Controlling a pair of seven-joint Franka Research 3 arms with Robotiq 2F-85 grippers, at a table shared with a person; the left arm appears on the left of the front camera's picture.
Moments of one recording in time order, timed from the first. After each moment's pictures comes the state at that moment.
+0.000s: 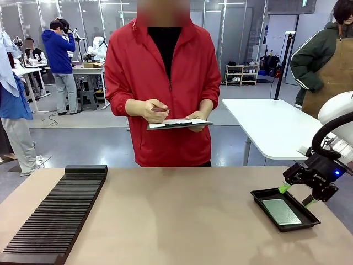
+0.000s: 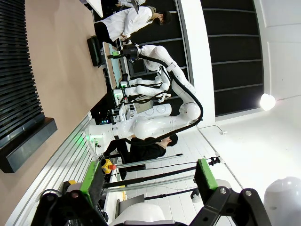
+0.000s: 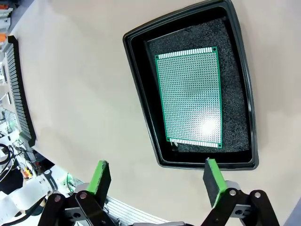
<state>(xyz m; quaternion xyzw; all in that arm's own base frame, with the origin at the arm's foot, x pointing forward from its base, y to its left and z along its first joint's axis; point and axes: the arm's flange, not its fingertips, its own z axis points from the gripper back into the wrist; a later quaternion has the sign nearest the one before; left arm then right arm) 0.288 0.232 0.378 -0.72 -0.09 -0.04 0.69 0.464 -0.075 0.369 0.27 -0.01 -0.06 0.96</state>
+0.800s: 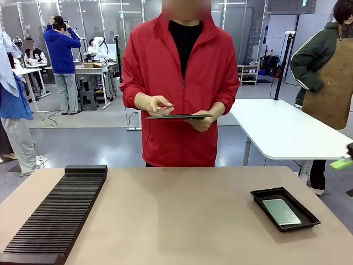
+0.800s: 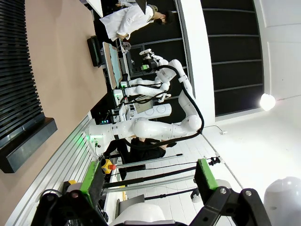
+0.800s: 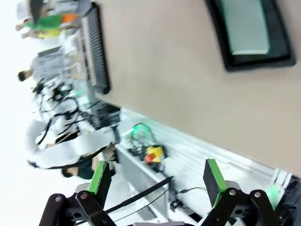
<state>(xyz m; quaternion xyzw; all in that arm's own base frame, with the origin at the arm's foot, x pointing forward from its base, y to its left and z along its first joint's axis) 0.288 0.232 0.378 -0.72 -0.09 -0.04 0.69 0.346 -0.150 0.471 0.47 0.01 -0.05 0.88</state>
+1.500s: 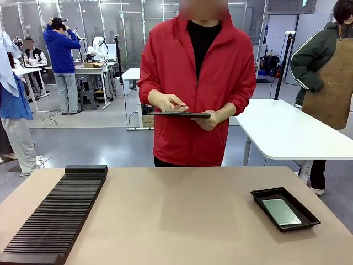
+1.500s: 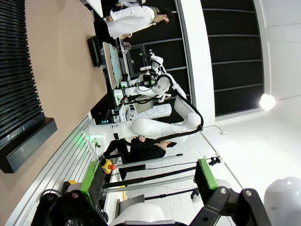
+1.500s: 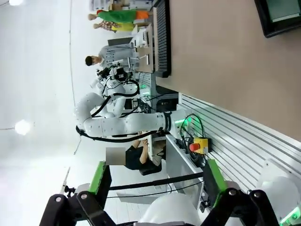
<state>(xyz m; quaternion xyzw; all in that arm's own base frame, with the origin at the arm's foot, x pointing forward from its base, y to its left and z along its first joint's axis) 0.288 0.233 0.378 -0.72 -0.09 -0.04 0.69 0.248 -0.208 0.434 0.63 -0.02 -0.04 0.78</state>
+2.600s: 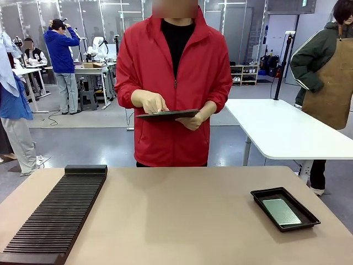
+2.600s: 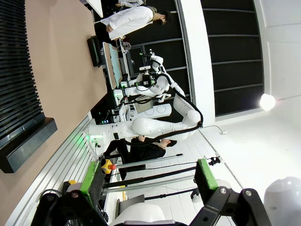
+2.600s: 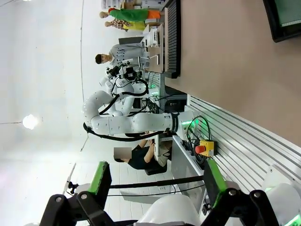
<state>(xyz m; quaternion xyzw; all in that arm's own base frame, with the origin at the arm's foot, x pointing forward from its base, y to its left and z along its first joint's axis) 0.288 0.233 0.378 -0.72 -0.09 -0.04 0.69 0.251 -0.211 0.426 0.65 -0.03 -0.03 0.76</state>
